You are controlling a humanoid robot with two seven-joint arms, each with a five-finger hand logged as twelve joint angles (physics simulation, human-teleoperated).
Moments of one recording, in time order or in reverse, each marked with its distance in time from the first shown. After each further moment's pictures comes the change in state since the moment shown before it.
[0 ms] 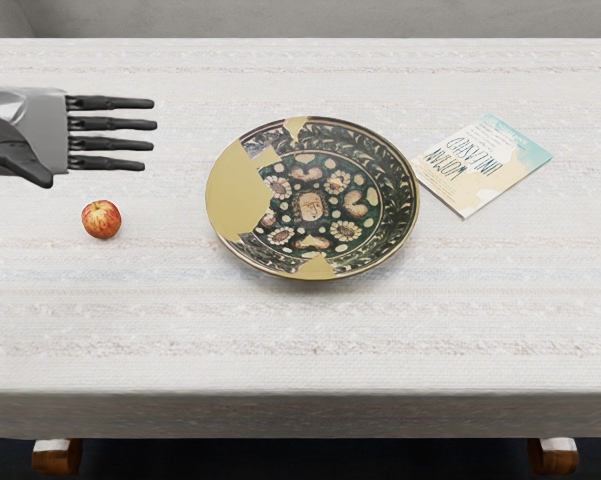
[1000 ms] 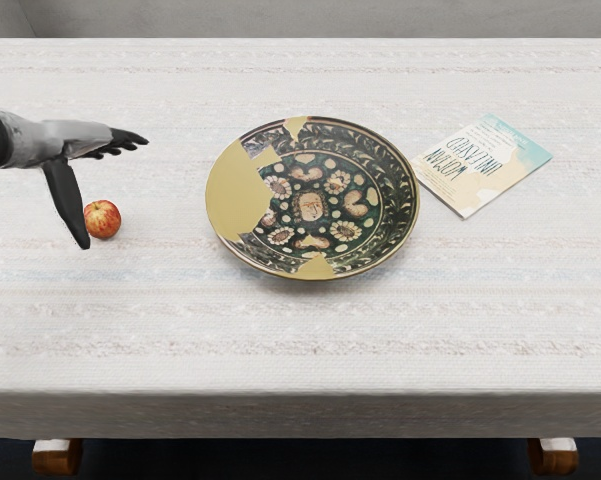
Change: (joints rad) left arm 0.025 -0.236 -0.079 -0.145 1.343 0.214 0.000; right arm 0.011 0.000 -0.001 -0.001 0.000 0.003 0.000
